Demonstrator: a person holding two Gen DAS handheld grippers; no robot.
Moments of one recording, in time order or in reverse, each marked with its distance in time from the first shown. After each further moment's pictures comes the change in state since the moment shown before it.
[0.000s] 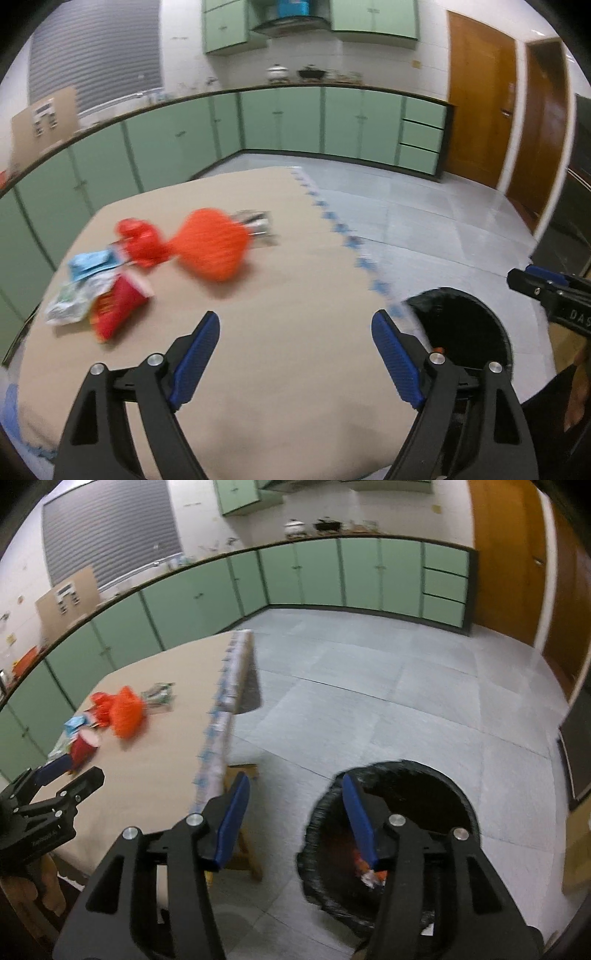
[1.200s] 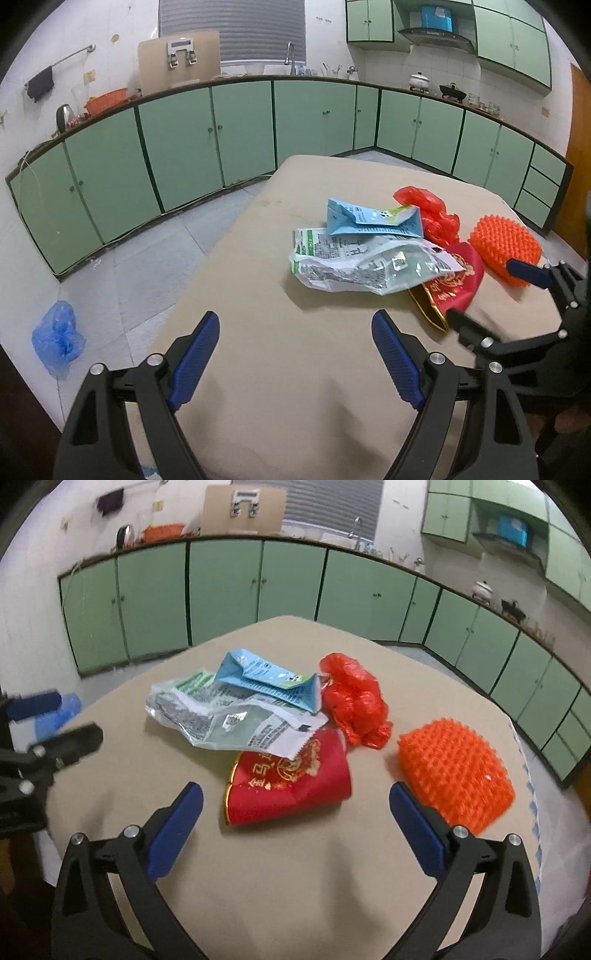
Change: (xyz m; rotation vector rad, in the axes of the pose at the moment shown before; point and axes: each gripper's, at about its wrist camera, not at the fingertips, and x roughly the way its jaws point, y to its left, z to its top) left arm -0.026 0.283 -0.059 -0.303 0.023 0.318; right arm 0.130 0.360 0.001 -0.607 -0.006 0.238
